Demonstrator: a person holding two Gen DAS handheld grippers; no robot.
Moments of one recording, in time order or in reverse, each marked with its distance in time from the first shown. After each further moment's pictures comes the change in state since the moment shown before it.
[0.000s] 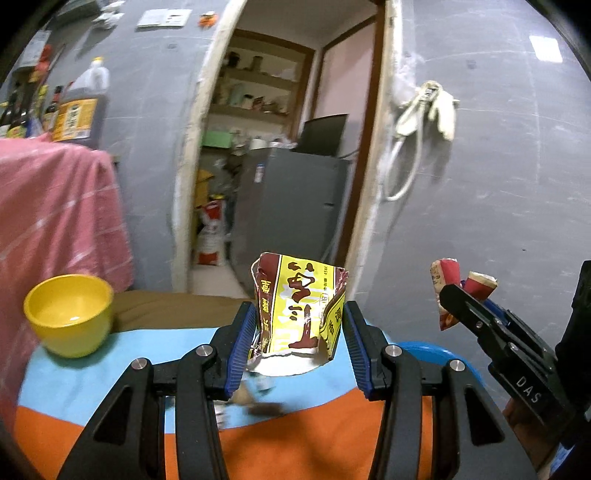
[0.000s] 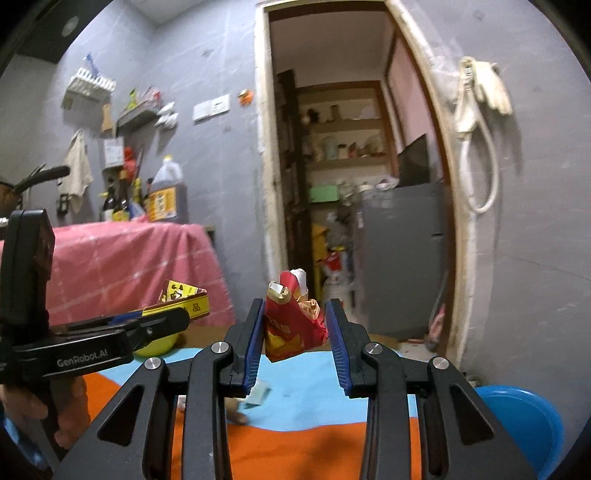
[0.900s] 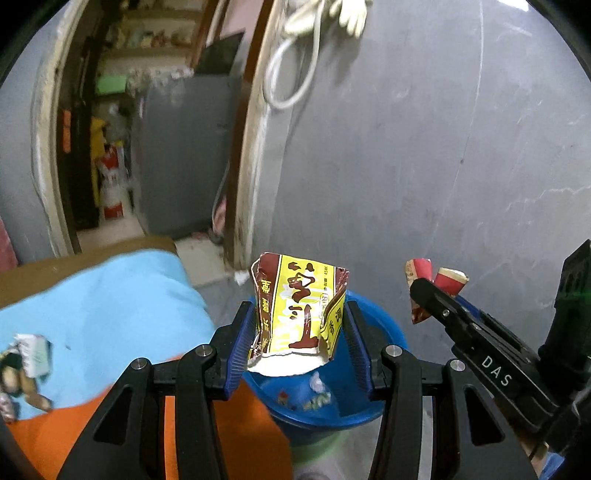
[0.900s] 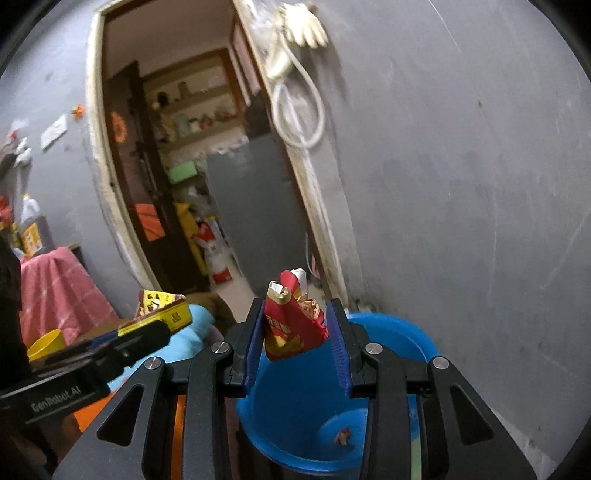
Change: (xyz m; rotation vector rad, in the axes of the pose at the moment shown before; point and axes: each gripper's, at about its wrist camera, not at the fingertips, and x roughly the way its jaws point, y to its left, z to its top) left arm 0.138 -0.177 -0.039 0.114 0.340 -0.271; right arm -0.066 -0.174 -0.036 0.318 0.177 -0.434
